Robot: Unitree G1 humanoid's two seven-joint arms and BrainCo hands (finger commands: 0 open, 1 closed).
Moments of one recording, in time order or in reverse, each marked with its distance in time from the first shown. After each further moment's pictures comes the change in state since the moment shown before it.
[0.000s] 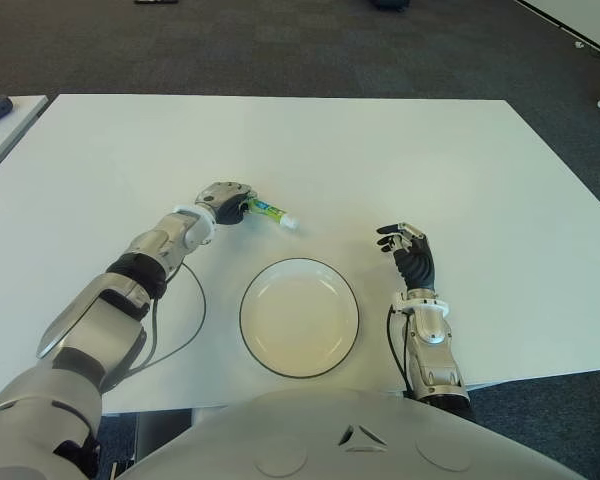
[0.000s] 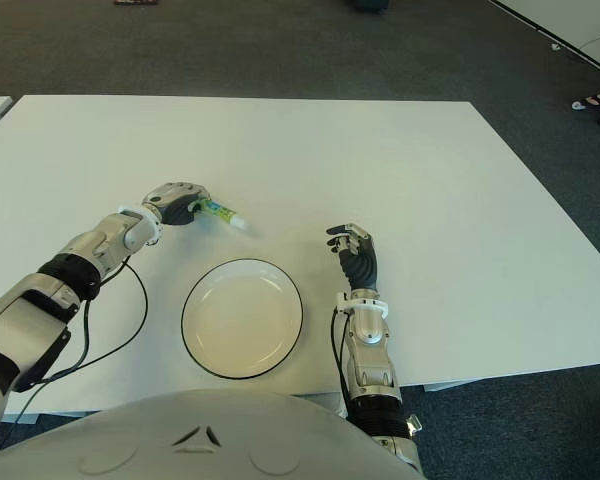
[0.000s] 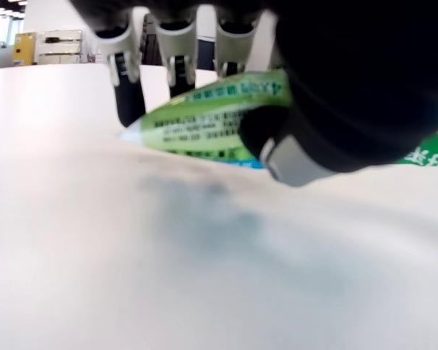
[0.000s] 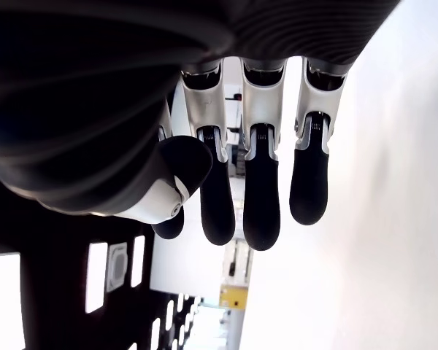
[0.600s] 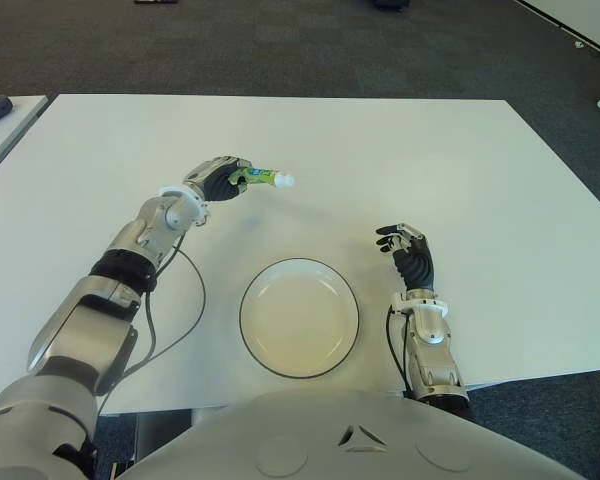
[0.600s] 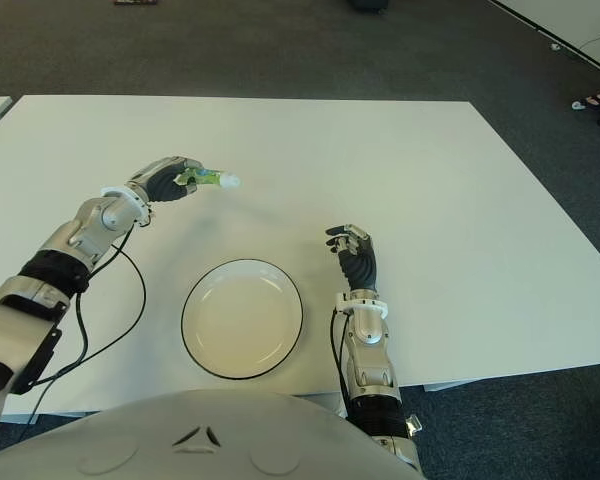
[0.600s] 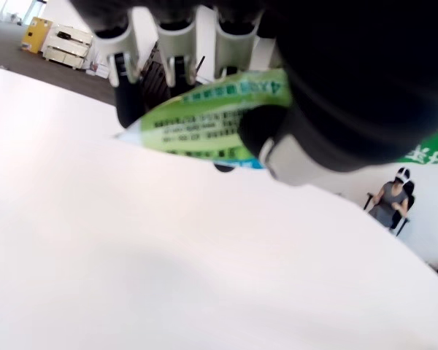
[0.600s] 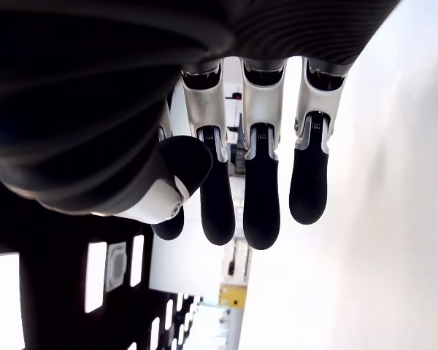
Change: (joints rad) left arm 0.072 0.024 0.204 -0.262 -0.230 0.010 -0.189; right arm -0.002 0.002 0.001 0.006 -0.001 -0.001 -0.001
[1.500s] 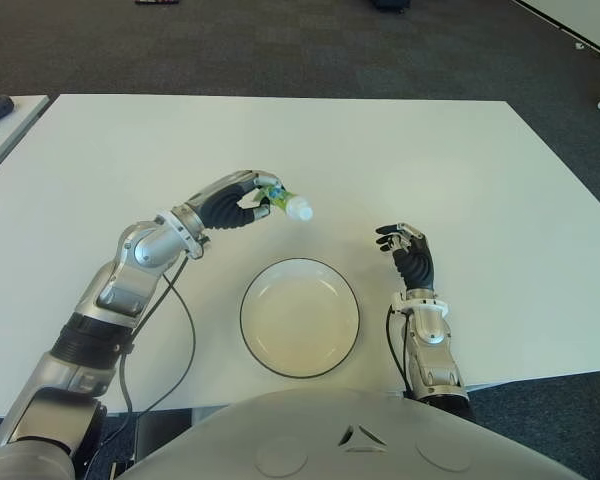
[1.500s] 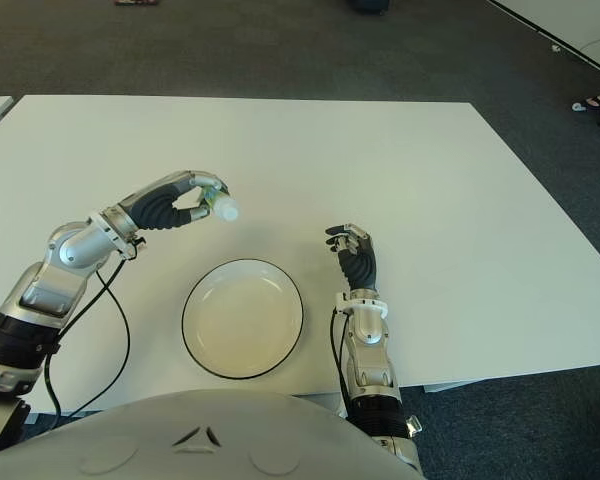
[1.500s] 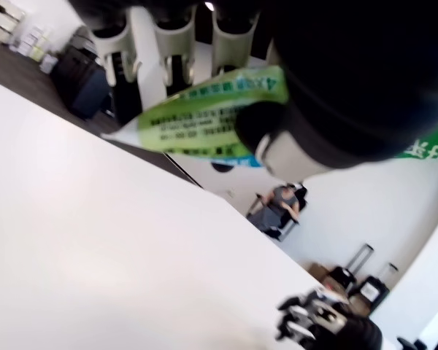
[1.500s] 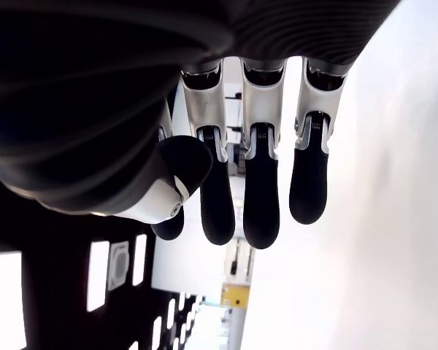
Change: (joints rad) left arm 0.373 0.061 0.105 -0.747 -0.192 0.018 -0.311; right arm 0.001 -0.001 0.004 -0.006 -0.002 -0.001 -0.001
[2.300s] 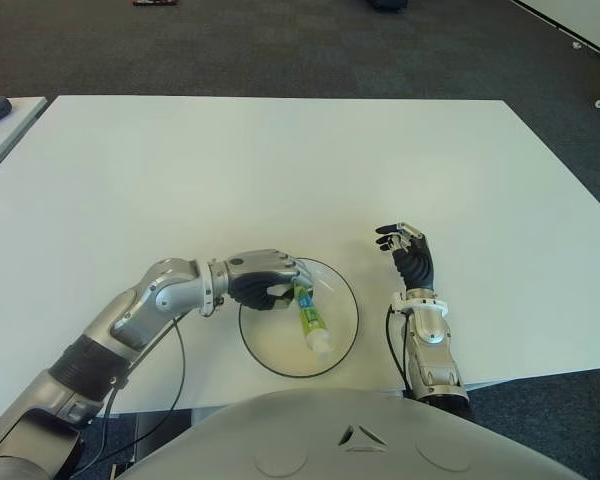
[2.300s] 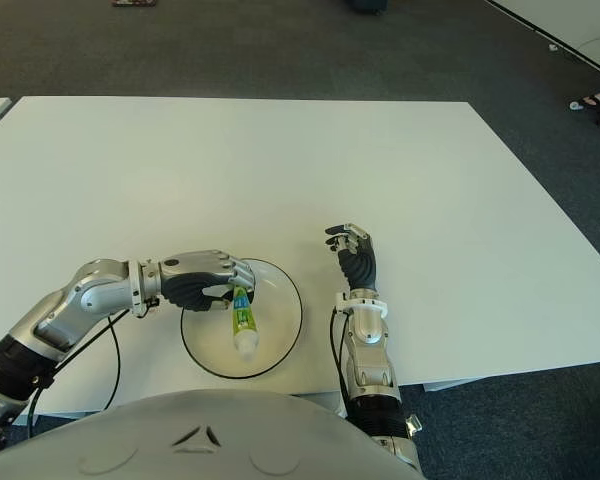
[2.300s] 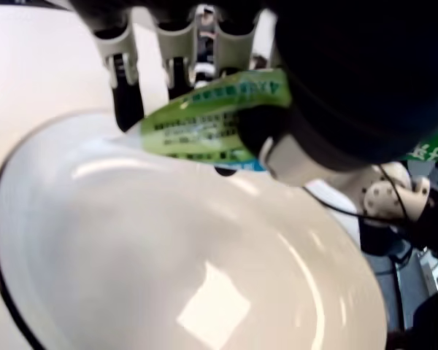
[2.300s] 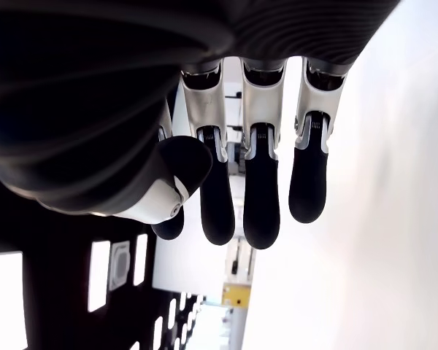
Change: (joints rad) left arm 0.065 0.083 -0.231 0.013 0.135 -0.268 -0.187; right arm 0.000 0.000 -0.003 0.000 0.002 0.002 0.001
